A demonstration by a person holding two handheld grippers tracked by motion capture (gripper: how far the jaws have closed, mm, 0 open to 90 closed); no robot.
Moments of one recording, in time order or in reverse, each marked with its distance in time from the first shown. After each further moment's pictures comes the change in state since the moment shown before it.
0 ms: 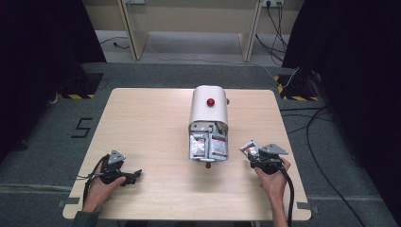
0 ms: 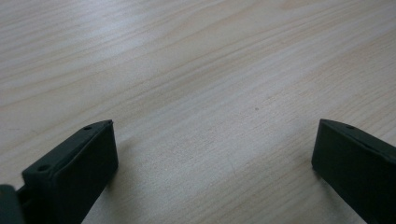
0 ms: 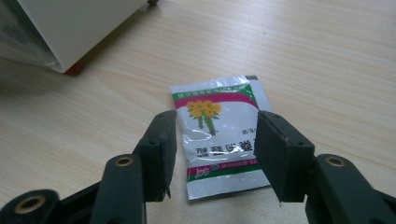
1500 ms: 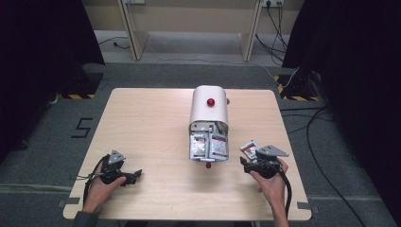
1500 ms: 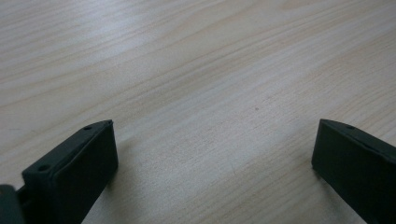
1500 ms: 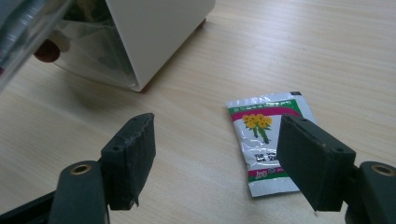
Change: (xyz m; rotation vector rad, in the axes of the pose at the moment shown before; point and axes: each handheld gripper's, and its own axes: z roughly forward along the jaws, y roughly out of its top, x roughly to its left) left arm 0.000 0.000 0.000 0.000 0.000 0.000; right arm 0.022 0.010 -0.023 -0.025 0.104 0.030
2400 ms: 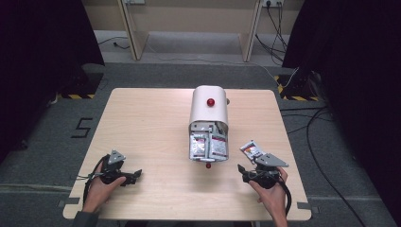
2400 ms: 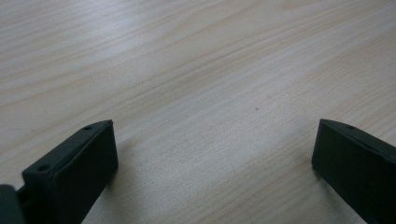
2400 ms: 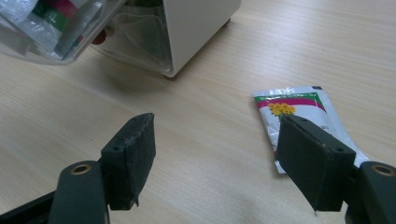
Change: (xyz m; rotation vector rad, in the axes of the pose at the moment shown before) left arm 0.000 0.000 0.000 0.000 0.000 0.000; right arm 0.018 -0.016 -0.017 -0.030 0.035 -0.050
